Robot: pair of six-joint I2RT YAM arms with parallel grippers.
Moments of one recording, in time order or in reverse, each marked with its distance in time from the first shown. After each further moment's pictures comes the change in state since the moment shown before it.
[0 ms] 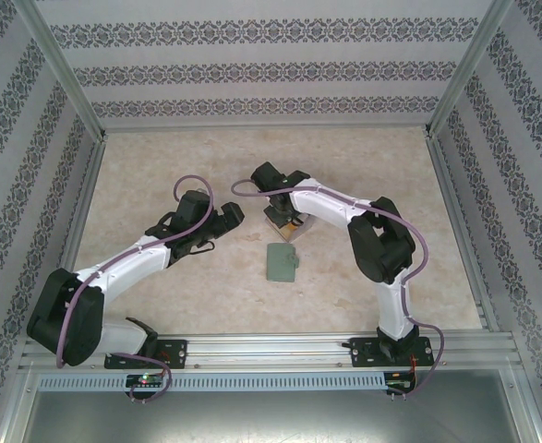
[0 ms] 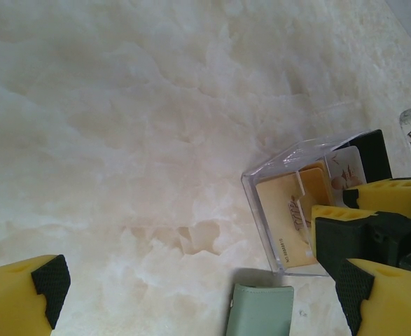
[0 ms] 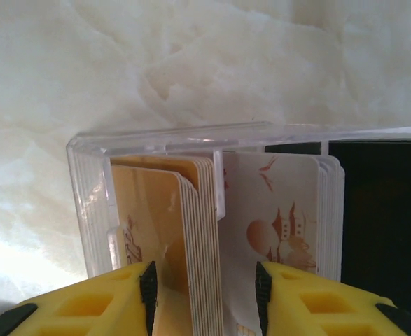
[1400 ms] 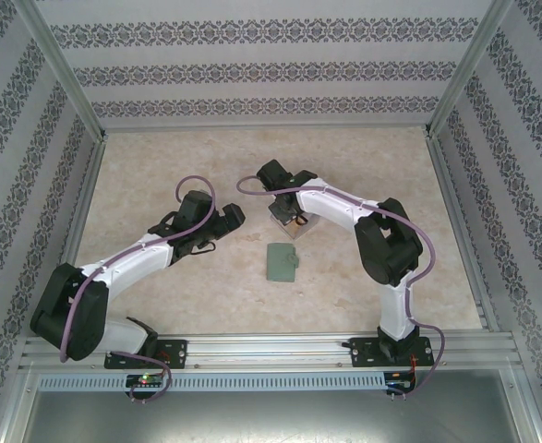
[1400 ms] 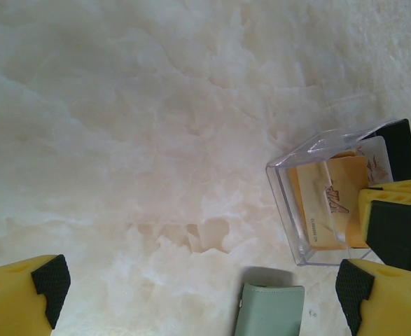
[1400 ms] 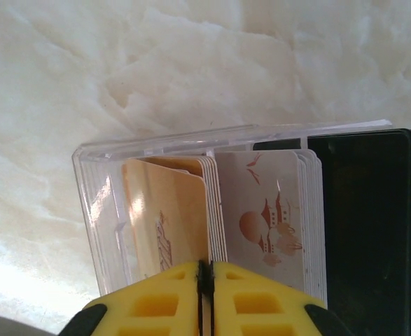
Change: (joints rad) left arm 0.000 0.039 0.009 -0.001 0.008 0.000; right arm -0.025 -0.049 -0.044 0.045 0.018 -0.005
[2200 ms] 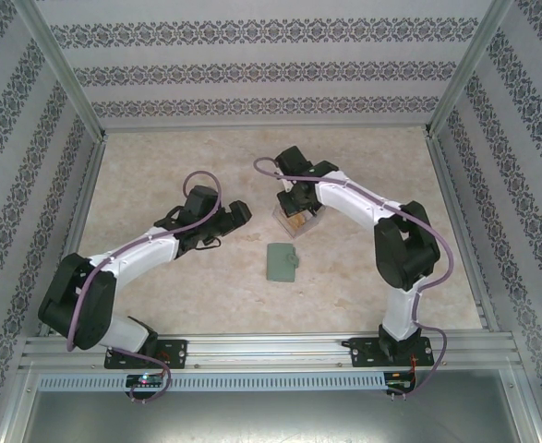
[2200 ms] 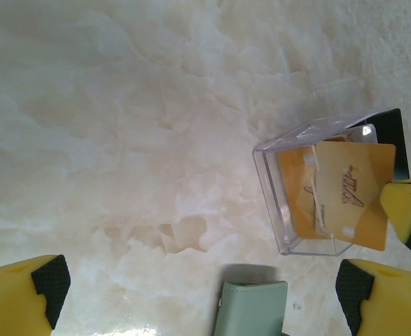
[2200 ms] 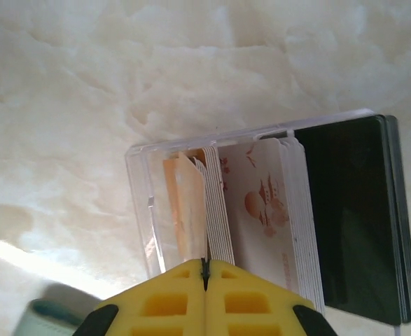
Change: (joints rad) left arm -0.011 0.071 0.063 0.001 0.060 0.001; right arm -0.103 -0.106 -0.026 0.003 -0.243 0.108
